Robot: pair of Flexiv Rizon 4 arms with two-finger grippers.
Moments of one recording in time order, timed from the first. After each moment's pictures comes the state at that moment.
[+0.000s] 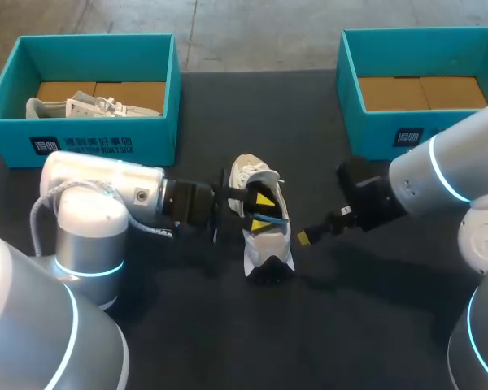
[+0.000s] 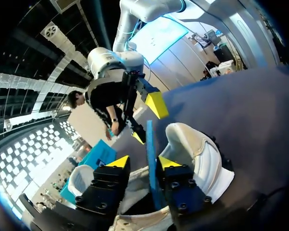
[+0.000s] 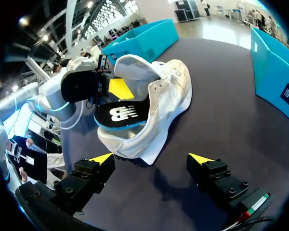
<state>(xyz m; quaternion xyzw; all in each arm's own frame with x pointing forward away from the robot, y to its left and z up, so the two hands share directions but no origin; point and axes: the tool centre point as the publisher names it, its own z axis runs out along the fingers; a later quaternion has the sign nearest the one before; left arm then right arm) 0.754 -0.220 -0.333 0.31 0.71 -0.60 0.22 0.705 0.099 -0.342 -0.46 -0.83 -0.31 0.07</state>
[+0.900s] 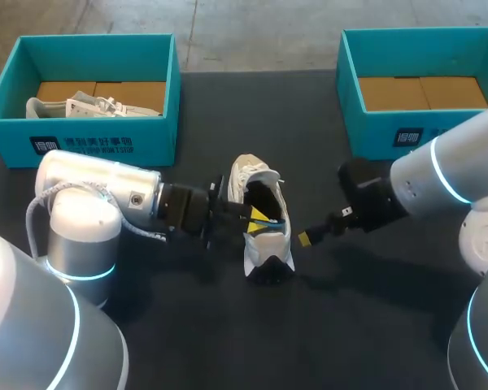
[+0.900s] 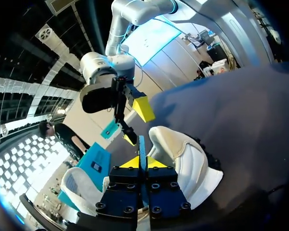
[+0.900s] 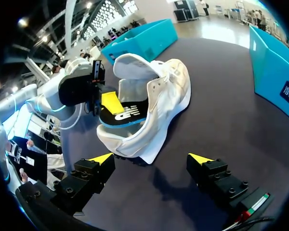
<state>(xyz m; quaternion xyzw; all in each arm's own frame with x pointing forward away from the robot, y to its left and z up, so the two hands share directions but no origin) 0.741 -0.211 -0.344 0.35 0.71 -0.58 0.21 0.704 0.097 -0.344 -0.46 -0.83 -0.31 0.07</state>
